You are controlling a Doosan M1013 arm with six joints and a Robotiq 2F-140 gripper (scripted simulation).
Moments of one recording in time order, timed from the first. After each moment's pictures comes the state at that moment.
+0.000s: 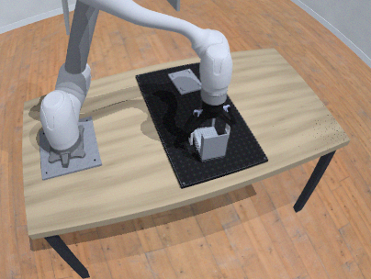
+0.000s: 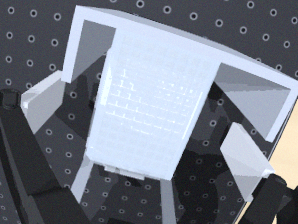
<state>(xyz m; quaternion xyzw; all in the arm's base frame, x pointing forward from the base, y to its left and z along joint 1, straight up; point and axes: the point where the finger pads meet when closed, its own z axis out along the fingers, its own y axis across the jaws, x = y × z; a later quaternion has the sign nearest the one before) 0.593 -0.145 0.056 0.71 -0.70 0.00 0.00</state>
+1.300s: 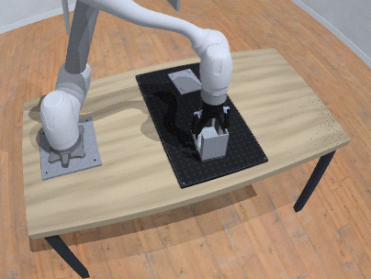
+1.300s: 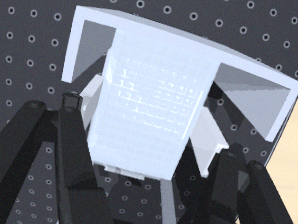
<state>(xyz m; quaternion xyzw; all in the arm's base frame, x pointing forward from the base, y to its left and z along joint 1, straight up) 0.593 -0.145 0.056 0.71 -0.70 0.00 0.00</state>
